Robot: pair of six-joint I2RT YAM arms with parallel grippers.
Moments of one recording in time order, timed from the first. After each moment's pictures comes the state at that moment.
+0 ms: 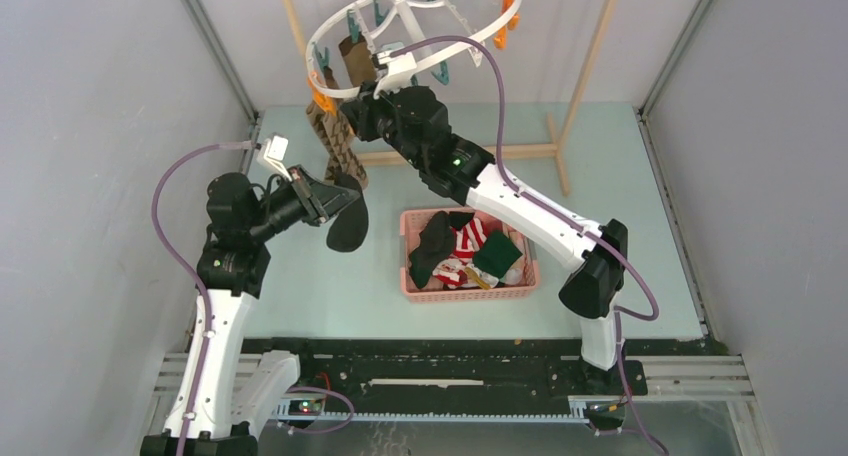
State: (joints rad) left arm -0.04 0.79 0.94 -0.32 0.74 -0.64; right arm 0.95 1.95 2.07 -0.07 0.24 0.28
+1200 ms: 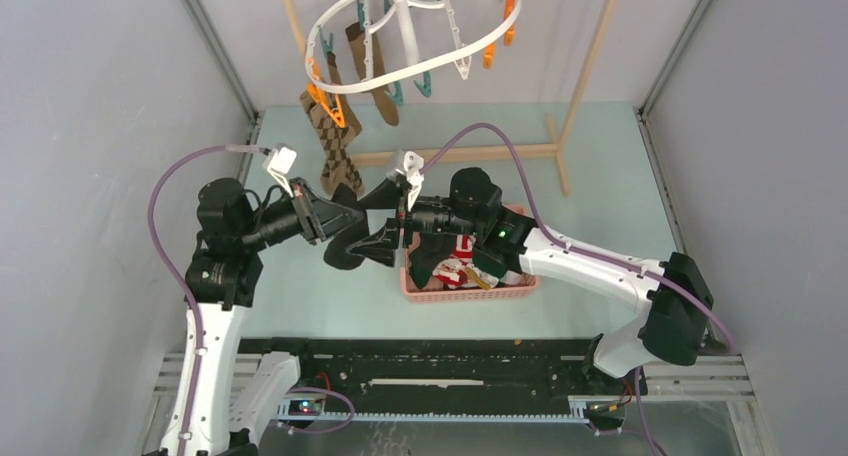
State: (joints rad) left arm -0.05 0.74 1.00 -0.49 0.91 -0.48; right arm 1.02 1.49 1.22 0.35 -0.50 0.15
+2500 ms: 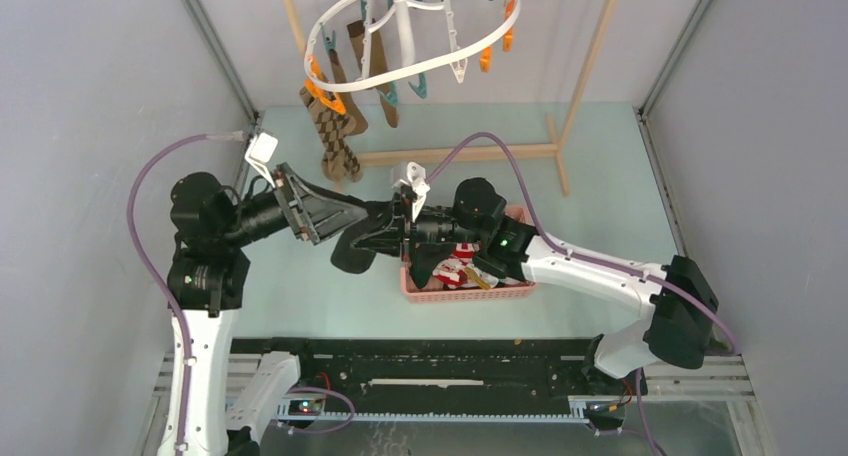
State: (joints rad) left arm -0.04 0.75 1.13 -0.45 1.02 -0.65; right arm 1.04 1.48 1.17 0.45 -0.56 0.19
